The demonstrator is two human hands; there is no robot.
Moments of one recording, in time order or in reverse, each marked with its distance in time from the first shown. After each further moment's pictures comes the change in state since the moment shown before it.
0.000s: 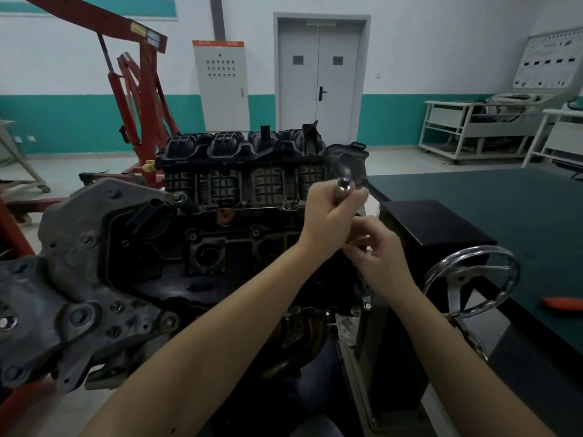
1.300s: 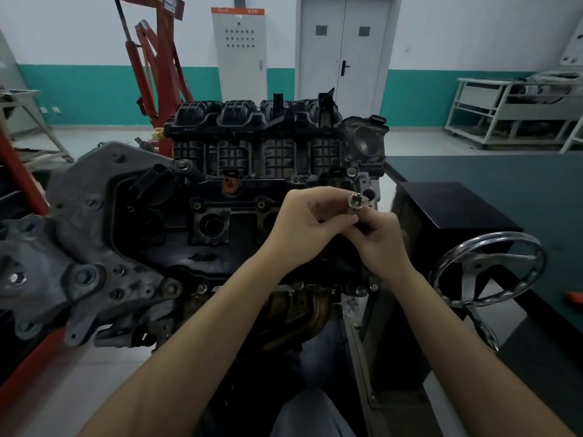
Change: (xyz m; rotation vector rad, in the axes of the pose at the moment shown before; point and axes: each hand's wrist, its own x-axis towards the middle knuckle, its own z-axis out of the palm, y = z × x) left_hand -0.042 -0.005 -0.042 0.262 -0.140 -0.064; right_hand 0.009 0.041 0.012 0.124 -0.098 -0.277
